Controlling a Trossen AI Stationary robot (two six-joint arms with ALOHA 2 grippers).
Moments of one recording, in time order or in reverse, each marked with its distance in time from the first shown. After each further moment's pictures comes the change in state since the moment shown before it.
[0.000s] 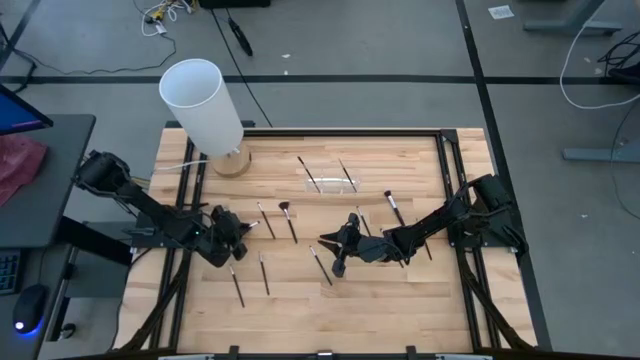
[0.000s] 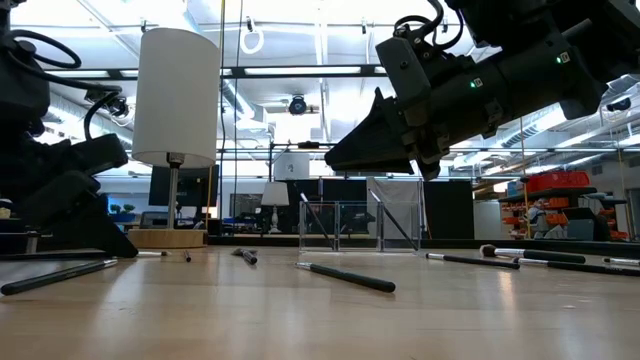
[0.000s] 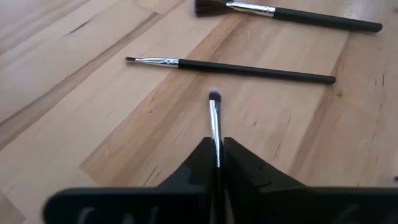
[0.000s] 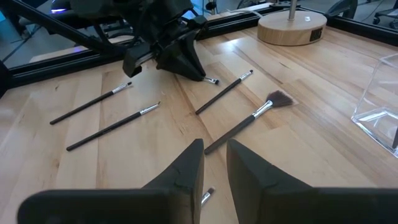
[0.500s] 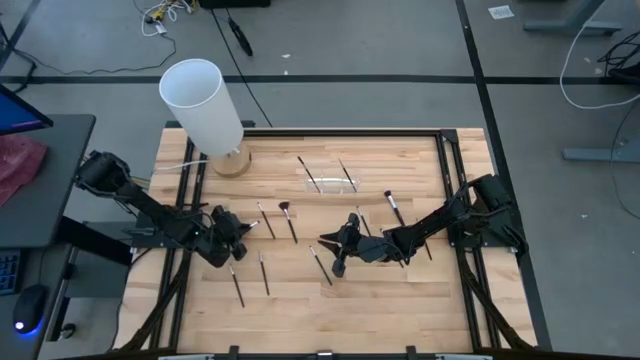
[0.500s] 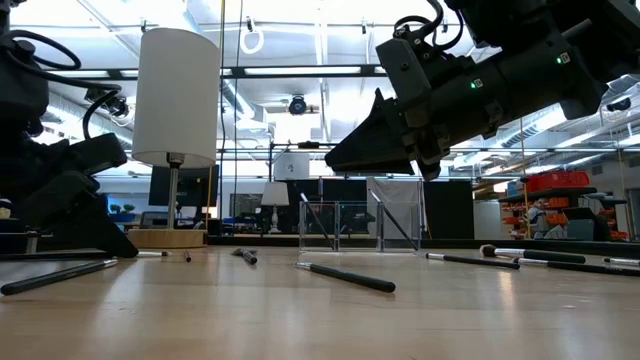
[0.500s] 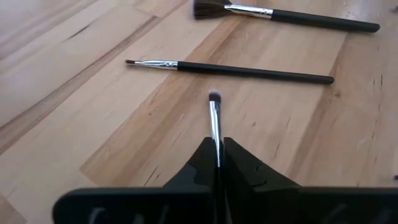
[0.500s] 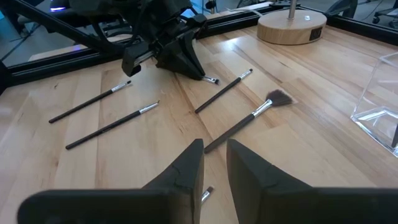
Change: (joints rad) left arm -0.001 0.002 -0.008 0.039 -0.019 0.035; right arm 0.000 0.000 0.000 -0.005 0.000 0.000
